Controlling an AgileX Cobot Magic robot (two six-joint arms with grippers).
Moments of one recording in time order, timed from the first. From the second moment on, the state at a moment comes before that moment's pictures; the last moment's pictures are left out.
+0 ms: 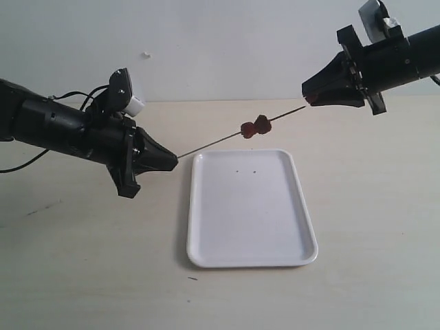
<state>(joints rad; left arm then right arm) -0.25 1.94 -1.11 -1.35 0.80 2.09 -0.25 2.04 -1.51 1.15 1.22 -0.66</state>
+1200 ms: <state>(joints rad) -0.25 1.94 -1.11 -1.41 0.80 2.09 -0.26 2.04 -1.51 1.17 1.22 -0.62</state>
